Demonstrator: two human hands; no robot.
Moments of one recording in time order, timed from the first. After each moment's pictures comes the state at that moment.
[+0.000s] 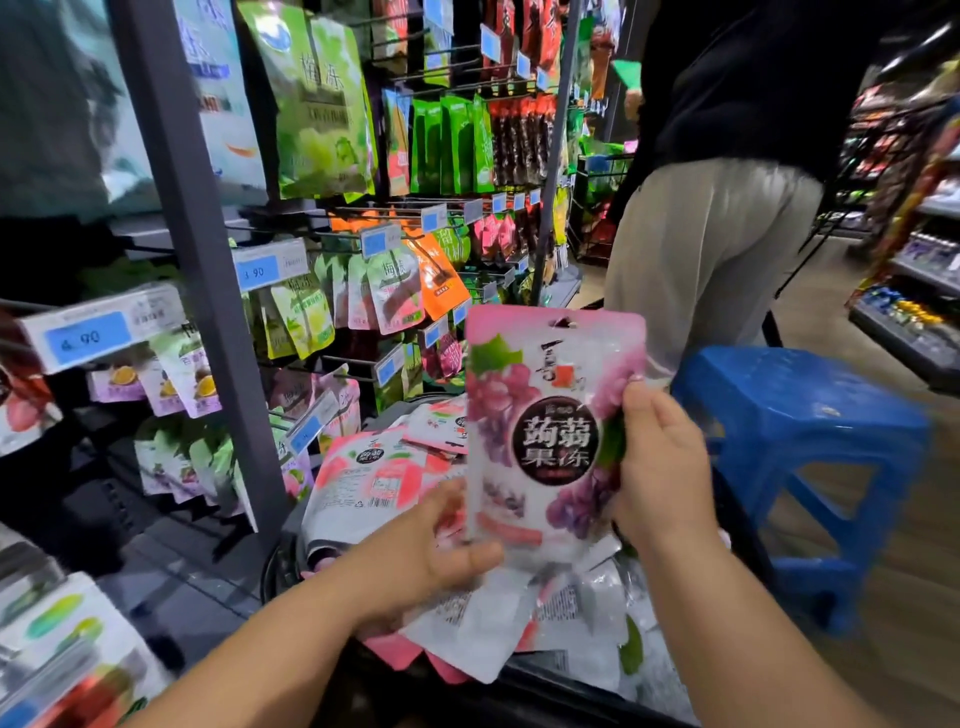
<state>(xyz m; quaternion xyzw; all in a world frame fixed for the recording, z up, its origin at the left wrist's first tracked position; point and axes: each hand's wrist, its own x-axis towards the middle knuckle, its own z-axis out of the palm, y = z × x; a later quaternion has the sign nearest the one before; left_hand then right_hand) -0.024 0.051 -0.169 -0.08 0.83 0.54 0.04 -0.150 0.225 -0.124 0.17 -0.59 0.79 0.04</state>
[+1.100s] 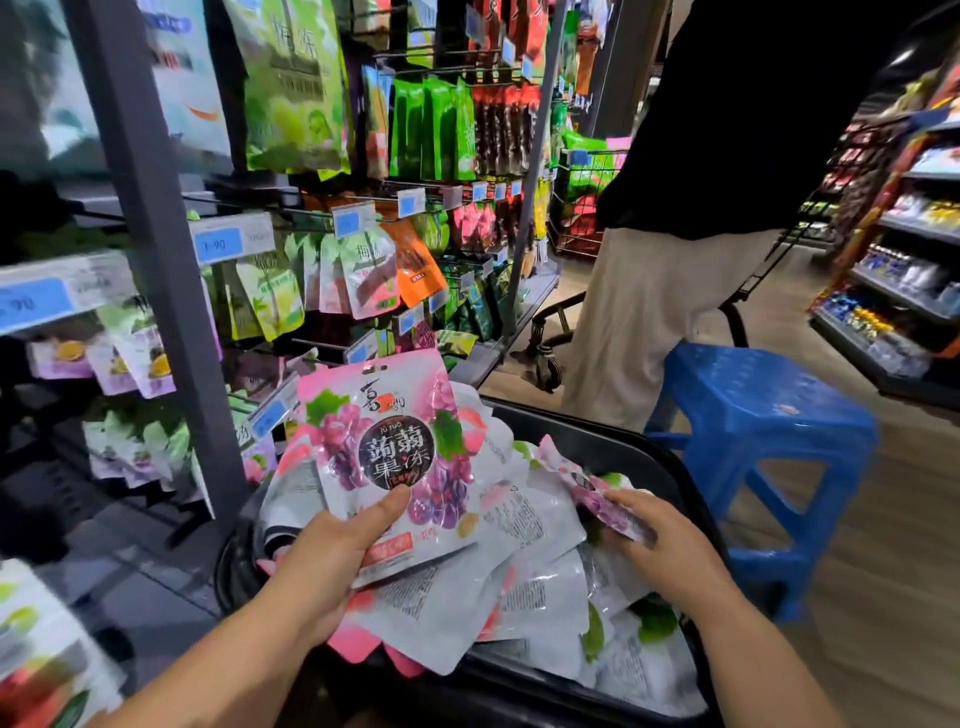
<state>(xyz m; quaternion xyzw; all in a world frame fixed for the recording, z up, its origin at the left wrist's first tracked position) -0.022 0.053 -0.195 -0.22 0.54 0.81 -0.12 -0.205 0.327 -0.222 0.23 -0.91 0.33 0.00</state>
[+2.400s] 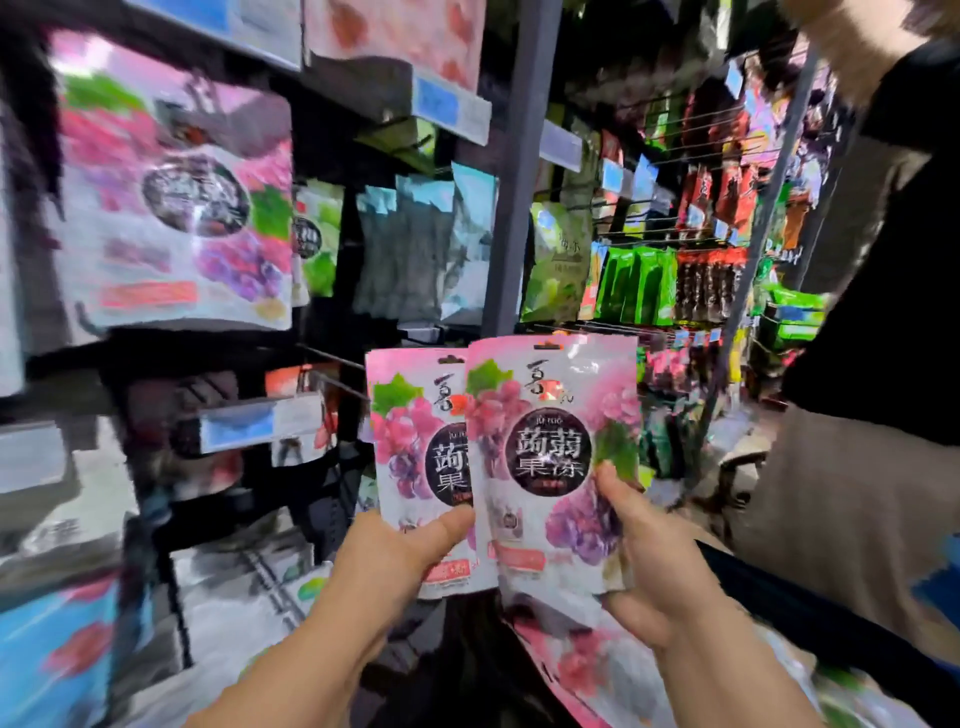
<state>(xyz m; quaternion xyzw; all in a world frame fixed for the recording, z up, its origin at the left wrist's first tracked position) 0.133 0.003 -0.101 -0.31 0.63 0.60 -0.39 -0.031 0.131 -0.072 0.26 -0.49 0.73 -0.39</state>
